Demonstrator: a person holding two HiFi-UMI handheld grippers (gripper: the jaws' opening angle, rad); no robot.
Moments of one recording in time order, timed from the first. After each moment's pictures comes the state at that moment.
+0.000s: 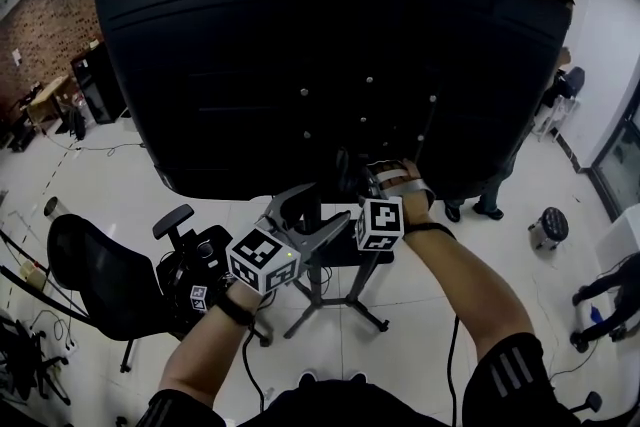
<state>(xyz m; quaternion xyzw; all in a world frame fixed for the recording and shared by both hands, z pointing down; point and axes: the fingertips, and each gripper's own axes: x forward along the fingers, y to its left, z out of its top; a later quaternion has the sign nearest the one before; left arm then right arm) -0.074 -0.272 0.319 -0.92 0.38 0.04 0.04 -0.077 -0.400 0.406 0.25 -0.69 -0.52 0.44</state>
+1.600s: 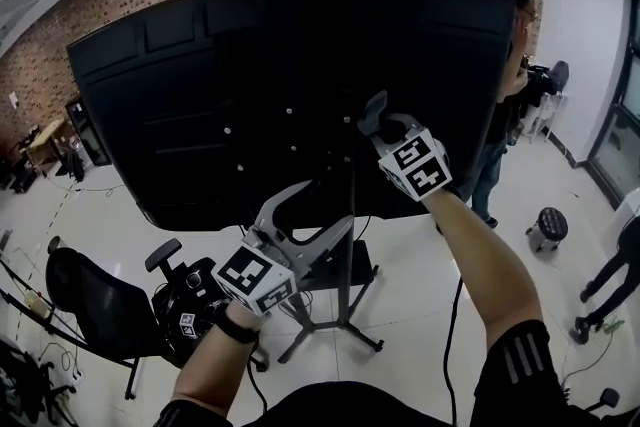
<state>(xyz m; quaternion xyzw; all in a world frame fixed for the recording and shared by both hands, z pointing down) 0.059 -0.250 0.214 -0.92 0.36 0.09 0.13 0.091 -0.452 0.216 0.38 -0.88 -0.25 0.16</state>
